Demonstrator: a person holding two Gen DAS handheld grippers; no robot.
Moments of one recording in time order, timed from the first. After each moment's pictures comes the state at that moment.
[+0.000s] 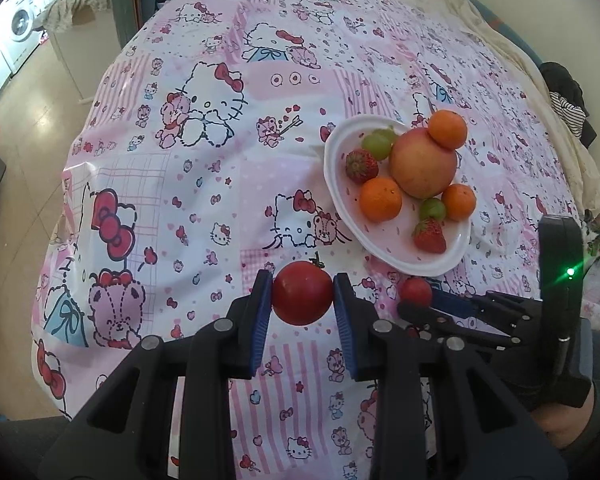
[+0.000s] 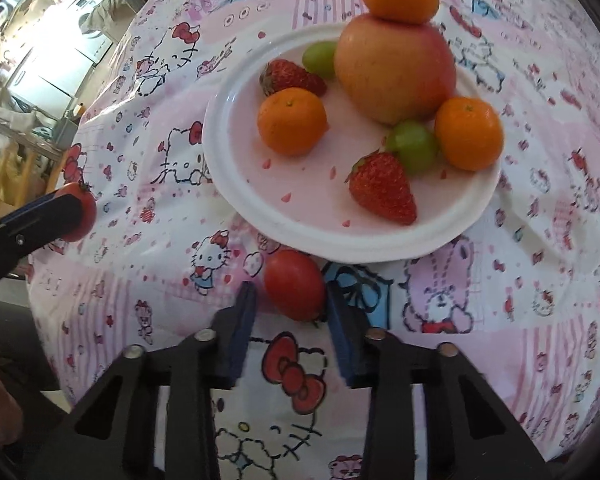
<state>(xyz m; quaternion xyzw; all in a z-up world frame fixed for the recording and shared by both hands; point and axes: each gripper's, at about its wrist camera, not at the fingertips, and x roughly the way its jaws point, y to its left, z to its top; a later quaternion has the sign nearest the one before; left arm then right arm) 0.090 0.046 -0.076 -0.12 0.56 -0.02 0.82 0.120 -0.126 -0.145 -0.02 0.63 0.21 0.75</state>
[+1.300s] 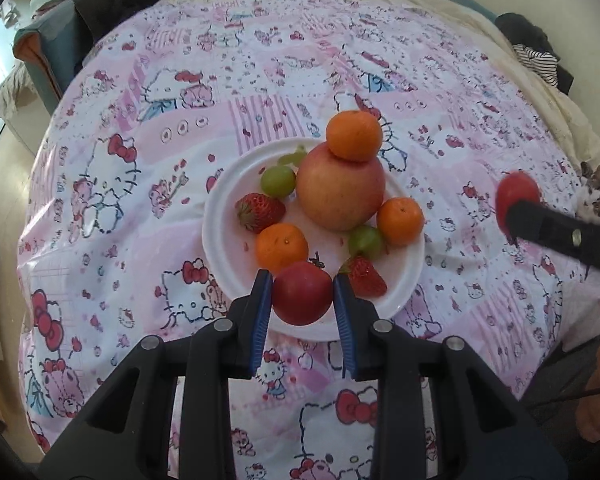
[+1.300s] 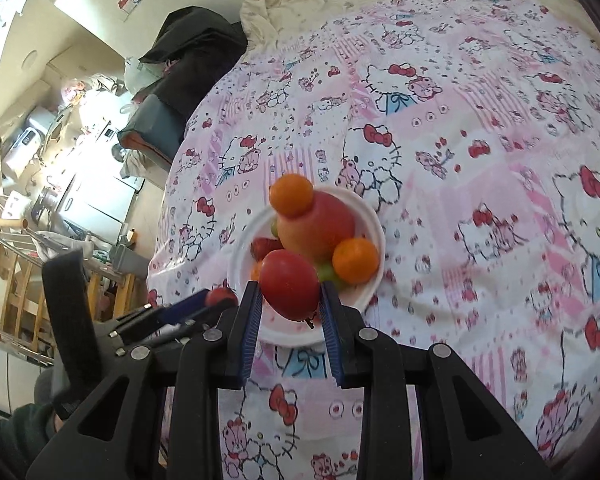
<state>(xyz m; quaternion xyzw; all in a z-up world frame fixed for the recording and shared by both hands) 0.142 -0.056 -0.079 -0.03 0.53 -0.08 0.84 0.148 -0.253 -0.045 0.19 0.50 0.23 0.81</state>
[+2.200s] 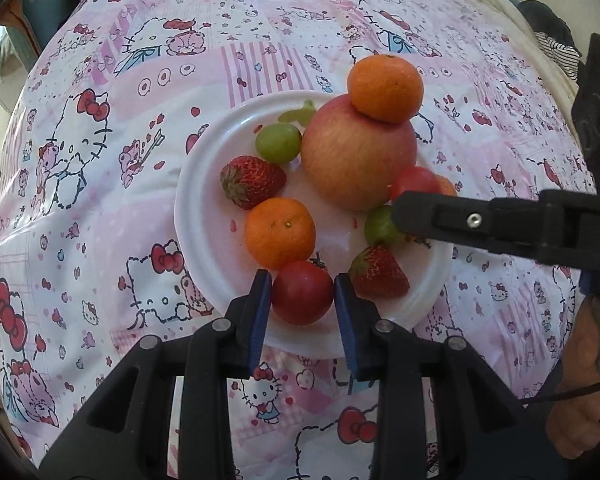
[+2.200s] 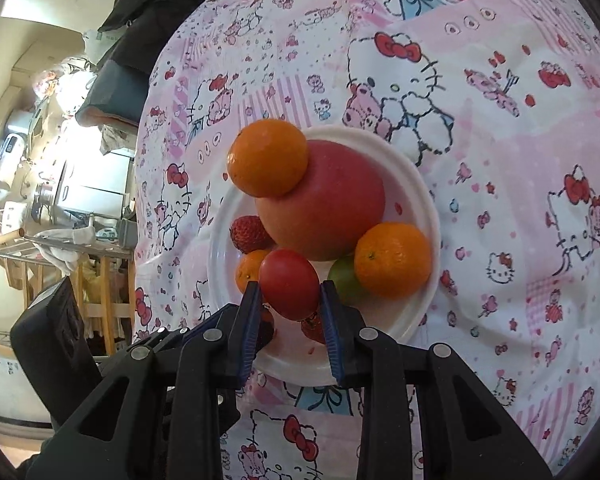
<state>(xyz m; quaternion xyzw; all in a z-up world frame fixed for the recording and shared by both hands) 0.166 -0.056 -0.121 -0.05 0.59 -0.07 0.81 0.214 -0.211 -0.123 0.22 0.61 0.23 0.72</state>
